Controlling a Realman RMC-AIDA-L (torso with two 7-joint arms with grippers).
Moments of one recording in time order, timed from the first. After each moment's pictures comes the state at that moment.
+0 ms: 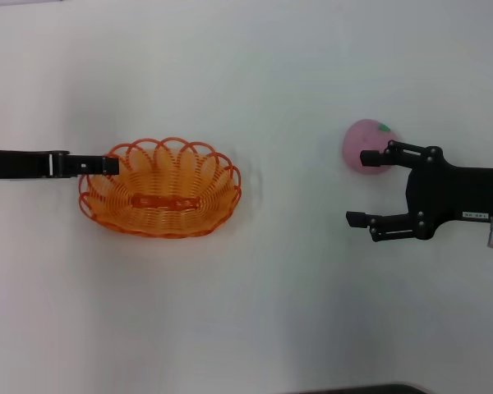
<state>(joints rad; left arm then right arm) -0.48 -2.16 0.76 1.05 2.42 1.46 -2.35 0.36 2.09 -0.61 -0.64 -2.10 -1.60 0.94</state>
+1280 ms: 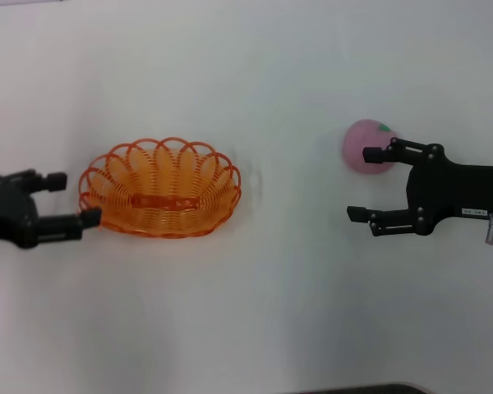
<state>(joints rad) -0.33 -2.16 0.60 1.02 2.23 1.65 -1.57 0.36 2.09 -0.60 -0.63 -2.09 -1.58 0.94</state>
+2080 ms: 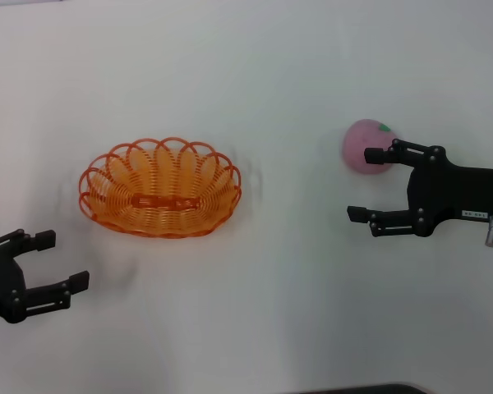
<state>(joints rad) -0.21 -2.17 0.49 0.90 2.24 1.69 -1.26 0.36 2.09 -0.58 -0.61 -2.09 -1.57 0.94</state>
